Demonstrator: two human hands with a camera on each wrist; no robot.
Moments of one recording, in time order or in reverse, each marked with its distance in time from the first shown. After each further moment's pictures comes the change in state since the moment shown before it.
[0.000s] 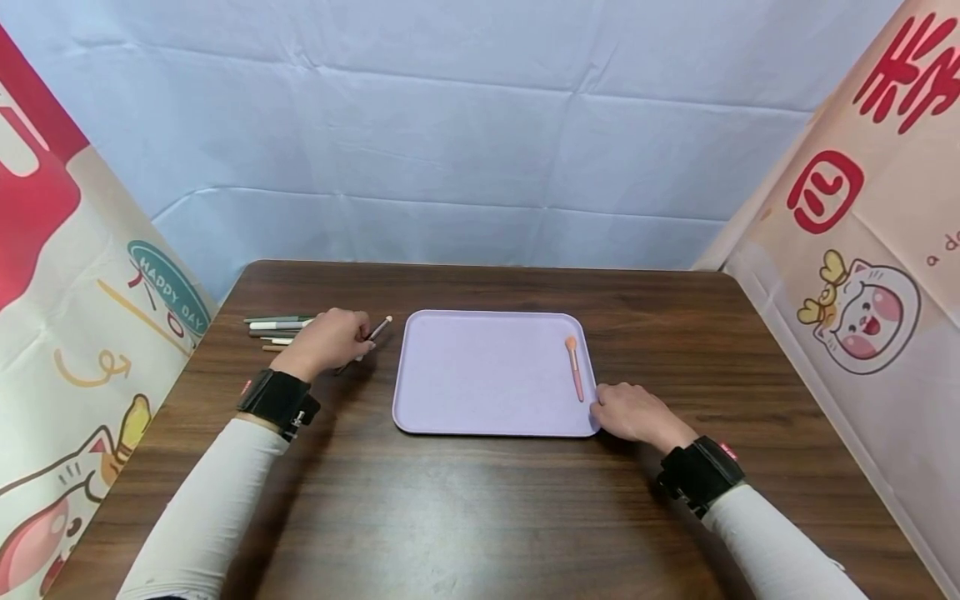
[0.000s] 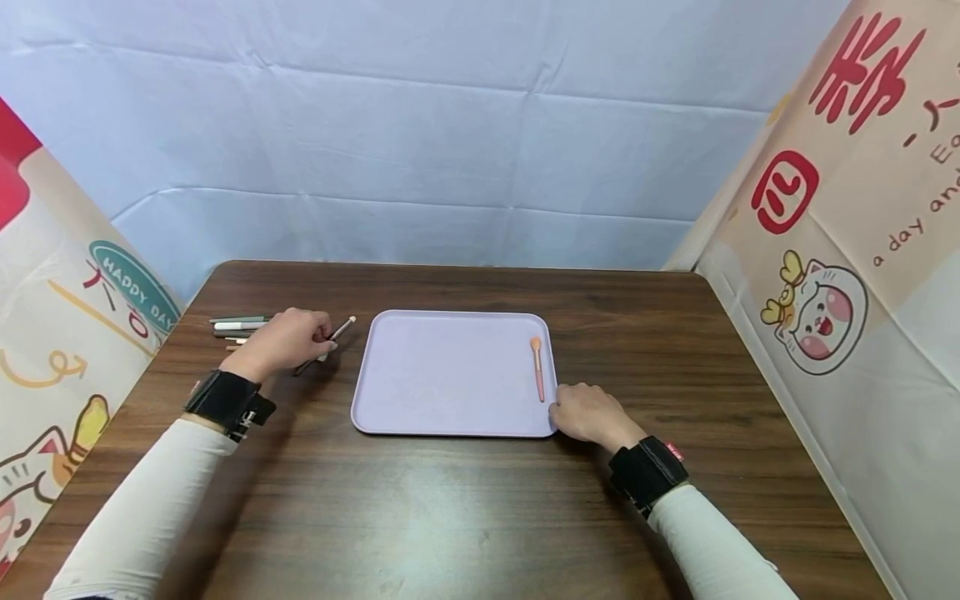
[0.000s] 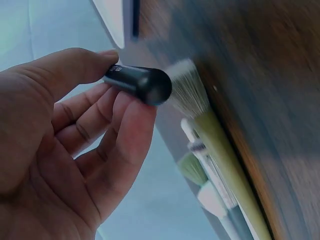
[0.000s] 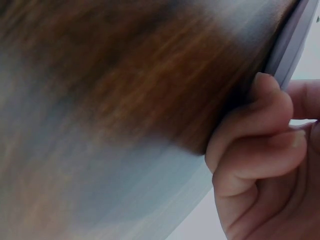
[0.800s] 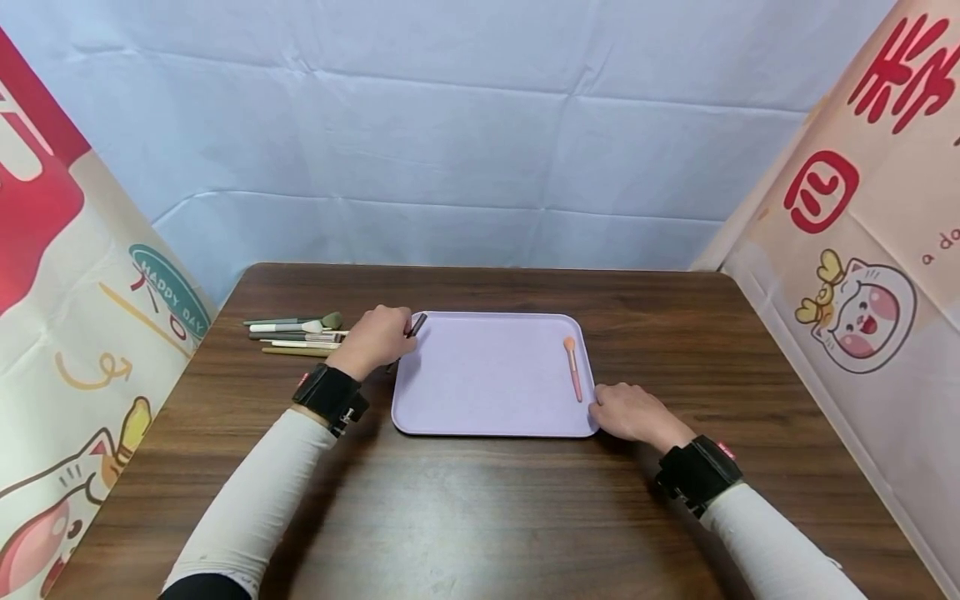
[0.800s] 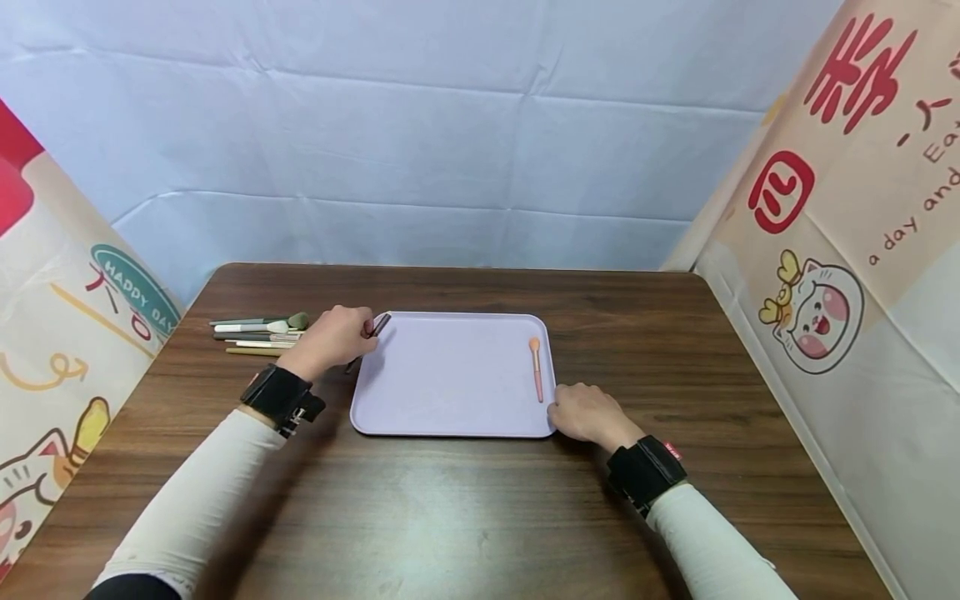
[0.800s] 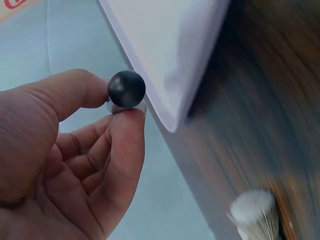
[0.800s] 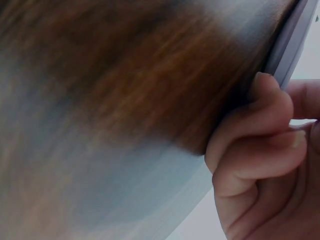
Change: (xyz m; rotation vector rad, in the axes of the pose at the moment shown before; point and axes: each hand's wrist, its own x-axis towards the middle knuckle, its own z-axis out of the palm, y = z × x) left_hand 0.028 0.061 0.014 -0.061 0.027 -0.053; right_hand -0.002 -0.002 0.000 0.004 0.008 -0.003
